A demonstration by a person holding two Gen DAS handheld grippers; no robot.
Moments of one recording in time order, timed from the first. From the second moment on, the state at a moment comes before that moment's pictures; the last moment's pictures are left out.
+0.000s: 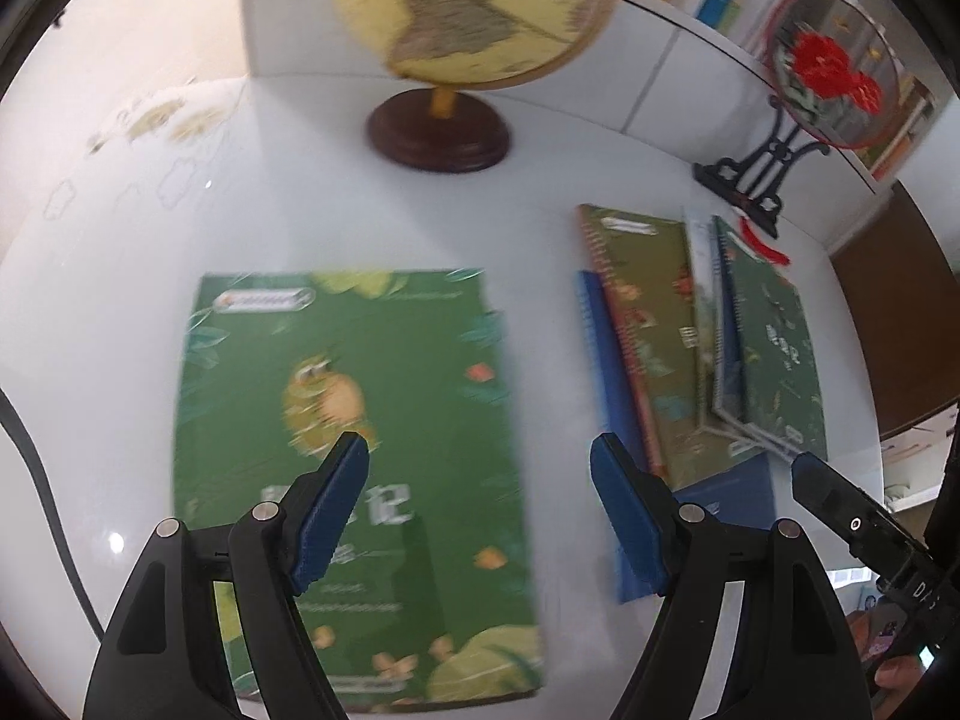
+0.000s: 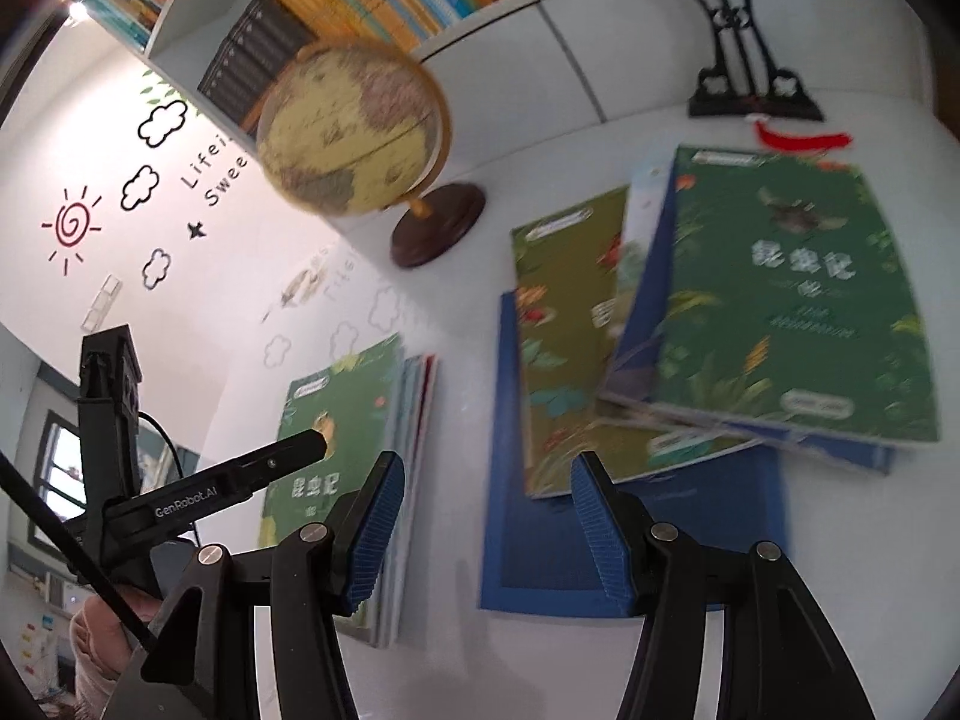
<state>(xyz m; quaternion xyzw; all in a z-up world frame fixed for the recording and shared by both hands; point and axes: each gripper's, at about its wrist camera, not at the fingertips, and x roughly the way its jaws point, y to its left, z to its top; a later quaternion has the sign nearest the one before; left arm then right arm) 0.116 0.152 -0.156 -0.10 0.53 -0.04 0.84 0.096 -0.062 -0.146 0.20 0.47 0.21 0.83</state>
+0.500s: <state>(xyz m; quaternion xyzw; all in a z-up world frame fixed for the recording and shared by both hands) 0.150 0.065 -0.153 -0.07 0.52 -0.09 0.84 0.111 -0.121 -0.141 0.15 0.47 0.15 0.86</state>
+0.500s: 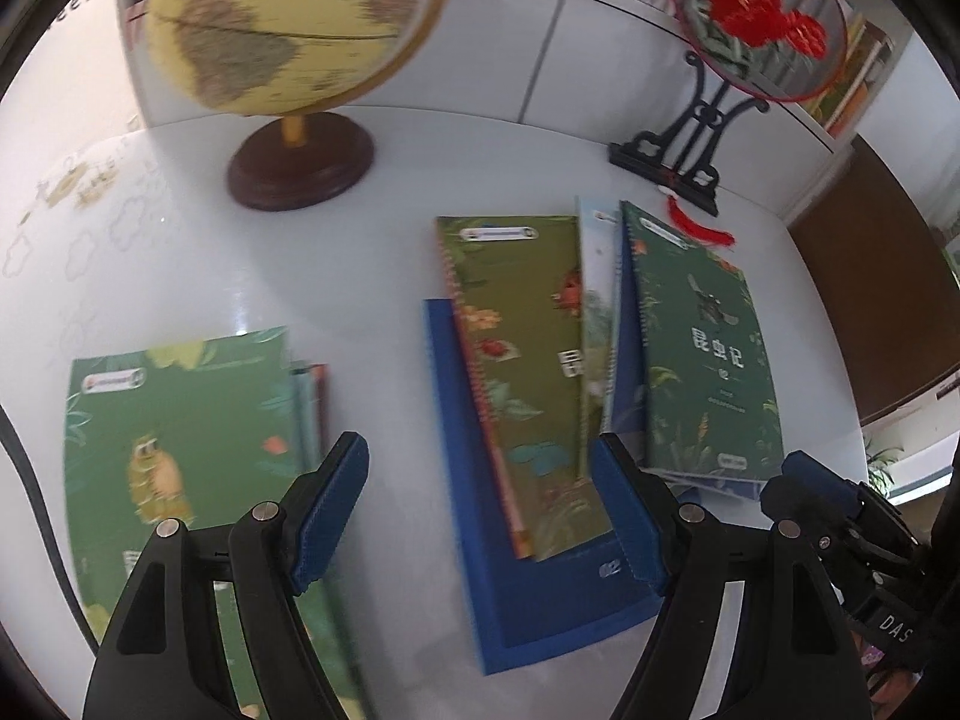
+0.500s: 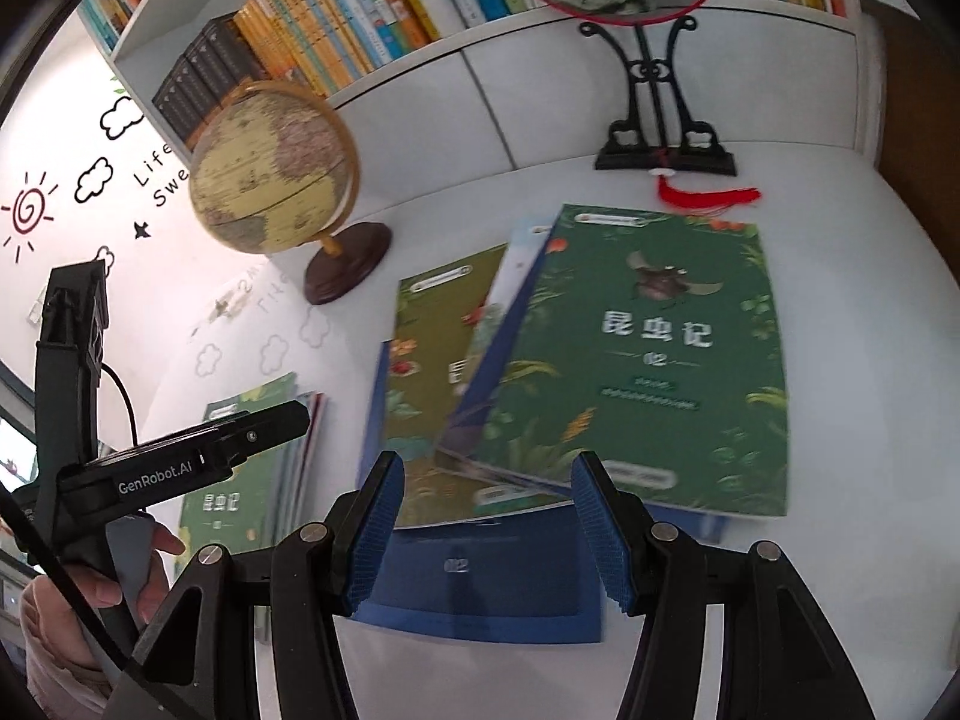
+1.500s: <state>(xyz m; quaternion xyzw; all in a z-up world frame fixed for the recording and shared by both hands) 0.196 -0.051 -0.195 -0.06 0.51 -0.19 0.84 0.141 -0.230 -0.198 0.24 0.43 0.05 0.87</state>
